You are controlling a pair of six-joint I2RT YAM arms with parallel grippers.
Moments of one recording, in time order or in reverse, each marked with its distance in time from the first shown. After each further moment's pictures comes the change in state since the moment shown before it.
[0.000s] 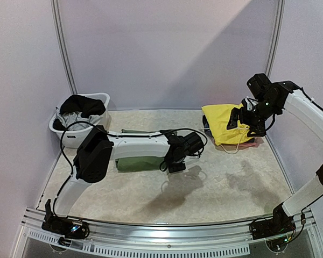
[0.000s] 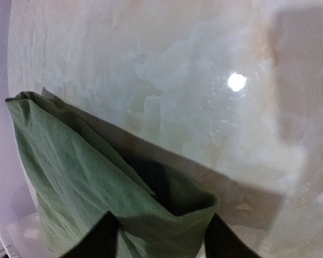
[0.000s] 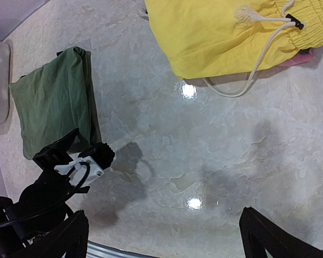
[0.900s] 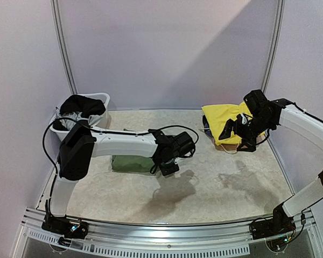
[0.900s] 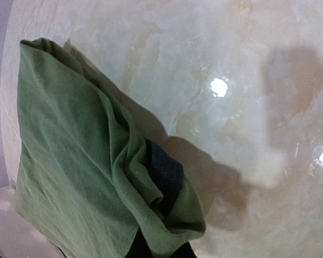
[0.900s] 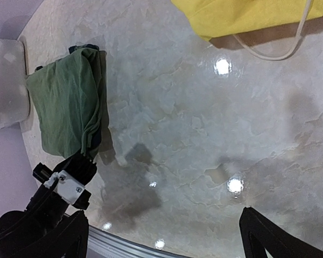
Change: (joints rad) left arm -0.006 -0.190 -0.248 0.047 0.058 -0.163; right arm 0.000 -0.036 -0.257 0.233 -0.181 0.150
